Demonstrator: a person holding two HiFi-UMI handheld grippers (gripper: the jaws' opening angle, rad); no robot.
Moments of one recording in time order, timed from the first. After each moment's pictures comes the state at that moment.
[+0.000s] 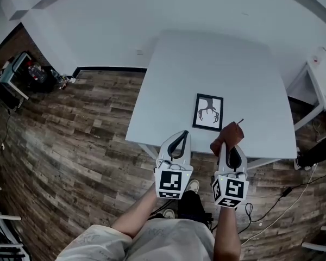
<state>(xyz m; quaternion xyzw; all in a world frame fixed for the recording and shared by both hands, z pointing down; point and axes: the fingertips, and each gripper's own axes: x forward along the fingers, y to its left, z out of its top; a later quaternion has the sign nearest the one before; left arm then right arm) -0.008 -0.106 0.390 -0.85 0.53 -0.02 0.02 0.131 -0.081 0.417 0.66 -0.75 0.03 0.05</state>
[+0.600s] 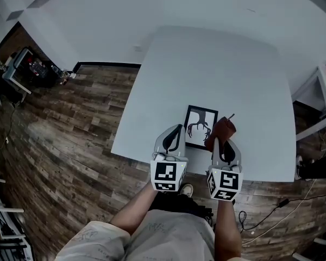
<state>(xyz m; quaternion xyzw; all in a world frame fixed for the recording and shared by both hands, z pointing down) 0.040 -0.241 0.417 -0.82 0.57 -0.04 -0.02 0.178 -0.219 0.453 0.61 -0.78 0.07 0.08</state>
